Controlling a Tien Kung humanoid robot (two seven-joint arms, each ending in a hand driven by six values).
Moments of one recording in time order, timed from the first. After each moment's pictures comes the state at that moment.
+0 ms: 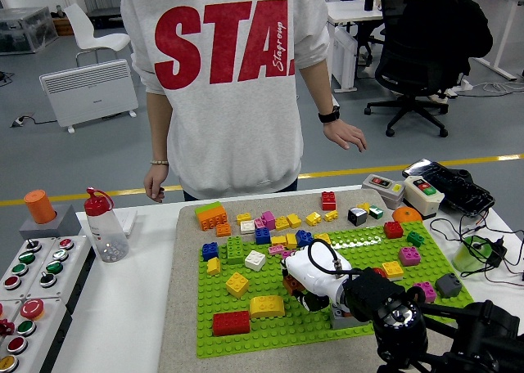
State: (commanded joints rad) left arm -0.19 0.06 -1.29 -0.18 1.46 -0.01 0.24; right arm 0.93 -0.26 0.35 1.25 -2.02 0.08 -0.42
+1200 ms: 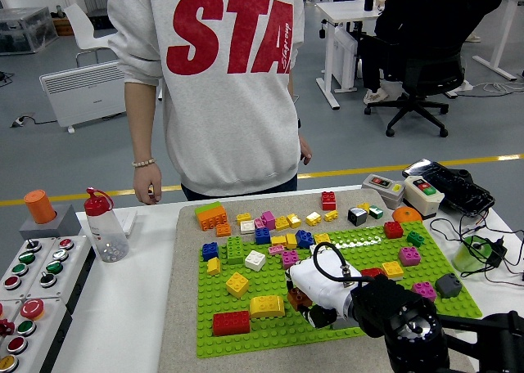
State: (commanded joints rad) left arm -0.19 0.07 -1.30 -0.18 1.46 -0.01 0.25; right arm 0.87 -0.36 0.41 1.58 -1.94 0.28 -0.65
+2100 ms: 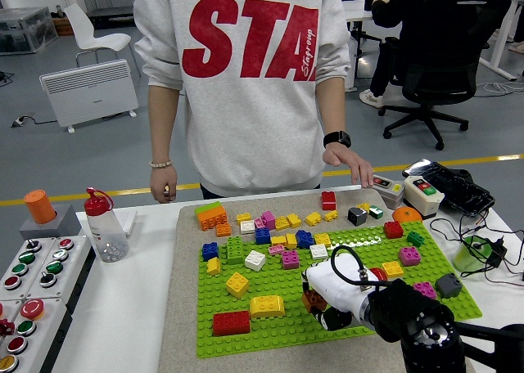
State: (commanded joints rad) left arm -0.19 0.07 -1.30 -0.18 1.47 0.00 0.25; right arm 0.79 -0.39 0.48 1.62 -1.98 0.29 -0.65
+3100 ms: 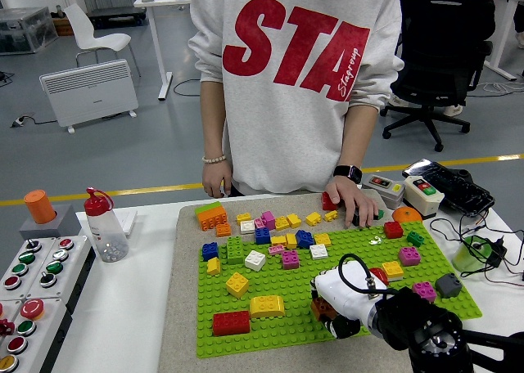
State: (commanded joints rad) left arm -0.17 0.07 -1.30 -0.18 1.46 0.00 0.25; right arm 0.77 -0.42 0.47 1.63 -2.00 0.29 -0.65
